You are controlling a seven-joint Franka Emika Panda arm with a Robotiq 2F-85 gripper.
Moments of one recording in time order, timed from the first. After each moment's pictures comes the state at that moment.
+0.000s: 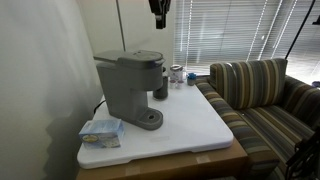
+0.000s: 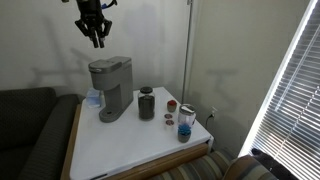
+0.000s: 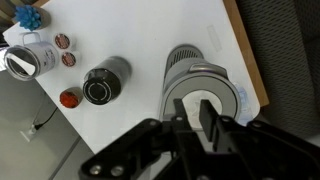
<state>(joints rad) 0.16 0.35 0.13 -1.54 -0.10 1.96 -0.20</state>
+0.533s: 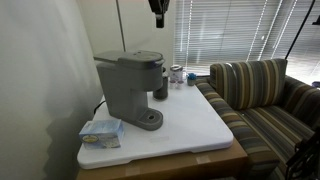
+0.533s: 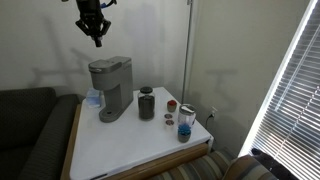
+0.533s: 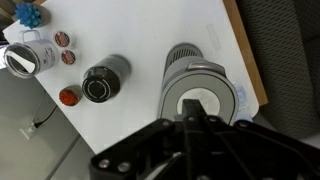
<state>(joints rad) 0.16 0.36 0.13 -1.53 -0.11 1.96 -0.20</state>
